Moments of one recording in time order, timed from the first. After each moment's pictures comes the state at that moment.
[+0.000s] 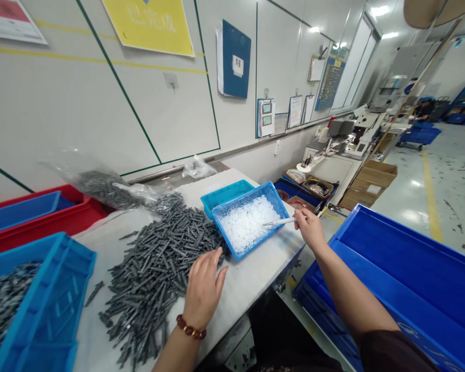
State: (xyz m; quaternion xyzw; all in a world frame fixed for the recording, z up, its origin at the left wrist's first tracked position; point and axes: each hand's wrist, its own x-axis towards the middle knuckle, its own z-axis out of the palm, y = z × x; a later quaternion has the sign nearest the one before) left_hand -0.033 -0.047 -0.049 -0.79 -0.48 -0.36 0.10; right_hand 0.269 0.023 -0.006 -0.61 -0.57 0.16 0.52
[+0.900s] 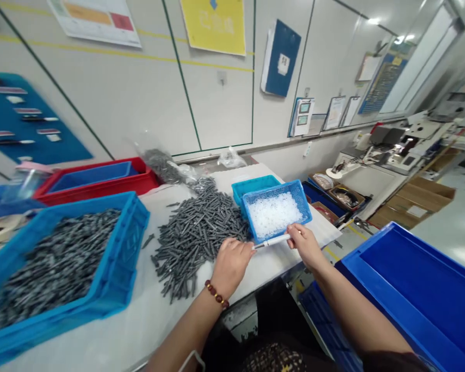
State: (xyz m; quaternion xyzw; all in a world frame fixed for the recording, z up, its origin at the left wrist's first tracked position) left_hand -0.014 -0.069 -0.014 -0.82 -0.48 -0.27 0.15; right_hand 0.193 -0.022 0.007 -0.50 -0.59 0.44 0.46
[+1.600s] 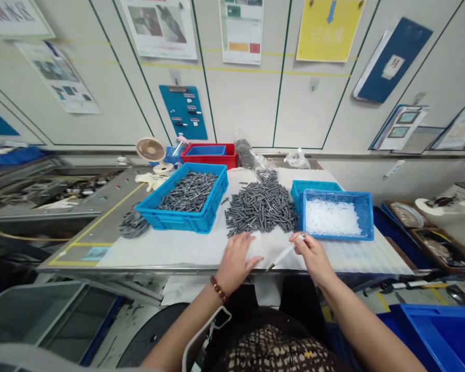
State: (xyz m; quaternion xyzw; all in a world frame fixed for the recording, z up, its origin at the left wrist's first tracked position) left_hand -0.065 -0.184 -0.033 -0.65 -0.71 -0.27 0.03; right_hand 0.122 -0.074 0.013 -0.29 -0.72 0.50 0.38
